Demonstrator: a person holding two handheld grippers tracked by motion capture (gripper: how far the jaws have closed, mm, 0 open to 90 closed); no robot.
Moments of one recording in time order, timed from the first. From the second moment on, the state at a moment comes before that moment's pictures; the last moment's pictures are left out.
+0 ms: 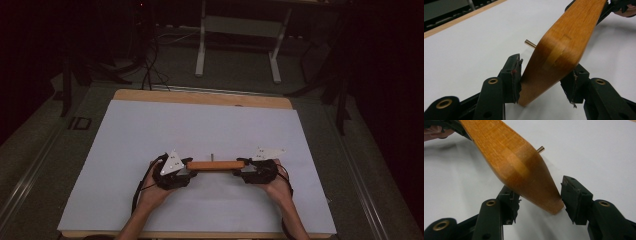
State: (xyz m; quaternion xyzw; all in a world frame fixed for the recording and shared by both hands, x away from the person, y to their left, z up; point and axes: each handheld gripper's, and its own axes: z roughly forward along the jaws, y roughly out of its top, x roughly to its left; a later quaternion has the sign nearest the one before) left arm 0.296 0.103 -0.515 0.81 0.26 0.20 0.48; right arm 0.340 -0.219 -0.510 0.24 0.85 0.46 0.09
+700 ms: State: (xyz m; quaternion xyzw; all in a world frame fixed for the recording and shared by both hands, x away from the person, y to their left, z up) left arm 0.300 0.105 -0.516 0.81 0.26 0.21 0.48; right arm 0.340 -0.216 -0.512 0.24 0.84 0.47 0.11
